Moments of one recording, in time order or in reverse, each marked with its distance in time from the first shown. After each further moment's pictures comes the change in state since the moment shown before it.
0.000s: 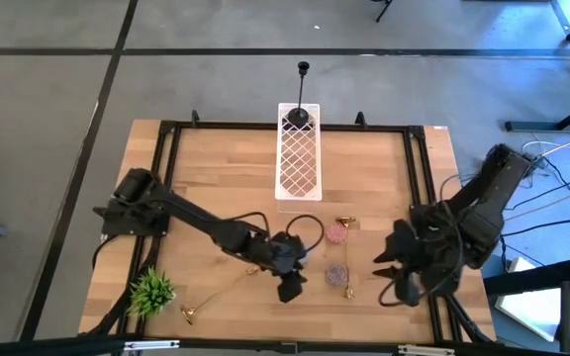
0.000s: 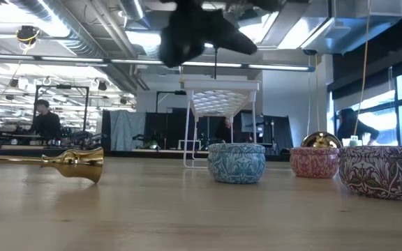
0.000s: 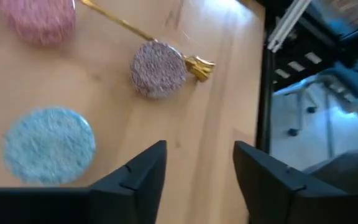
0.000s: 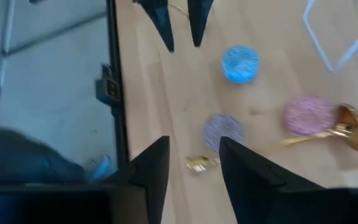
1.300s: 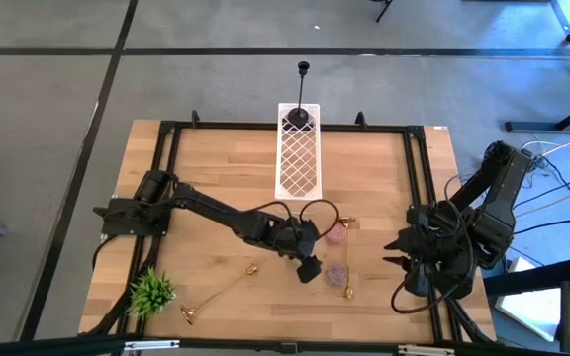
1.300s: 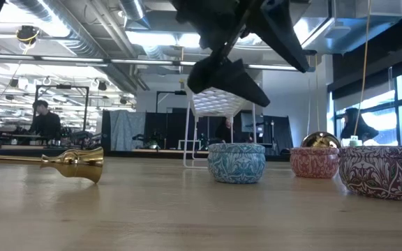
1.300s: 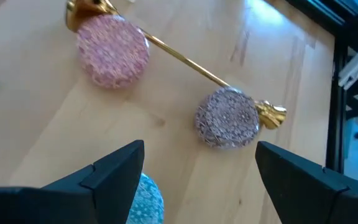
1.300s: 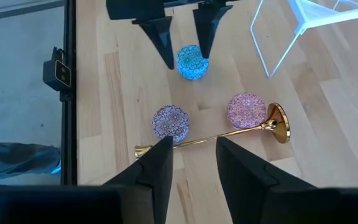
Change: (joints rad) left arm 0.112 0.132 0.110 -0.041 -0.047 0.011; right arm 0.077 -0.032 0.000 -0.198 0.139 0.036
